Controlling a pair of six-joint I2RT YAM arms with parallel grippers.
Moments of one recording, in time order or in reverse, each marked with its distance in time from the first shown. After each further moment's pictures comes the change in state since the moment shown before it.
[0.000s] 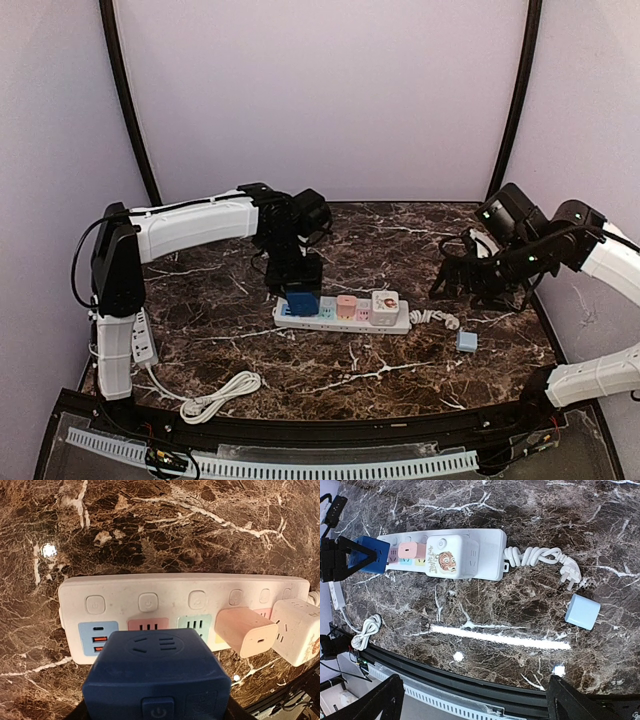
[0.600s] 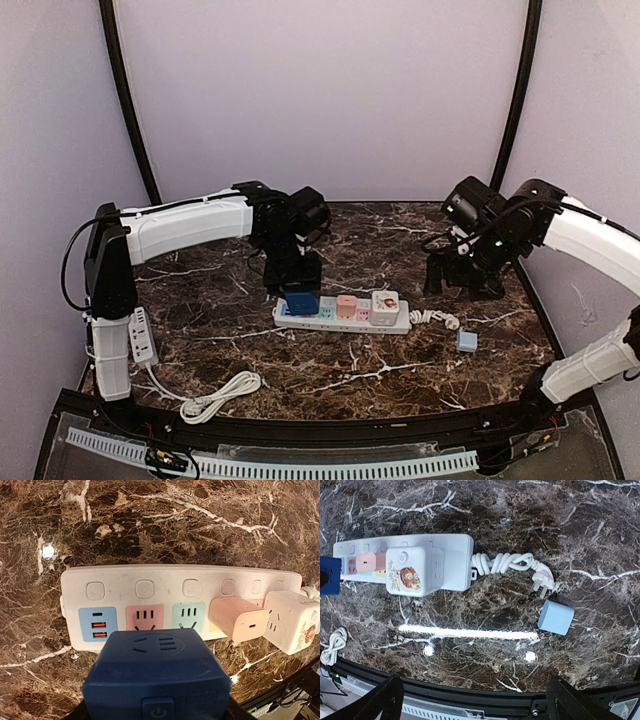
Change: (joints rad) left arm -0.015 -0.040 -0.025 0.000 -0.014 -0.023; right arm 0.000 0.263 0.174 -0.117 0.122 -0.026
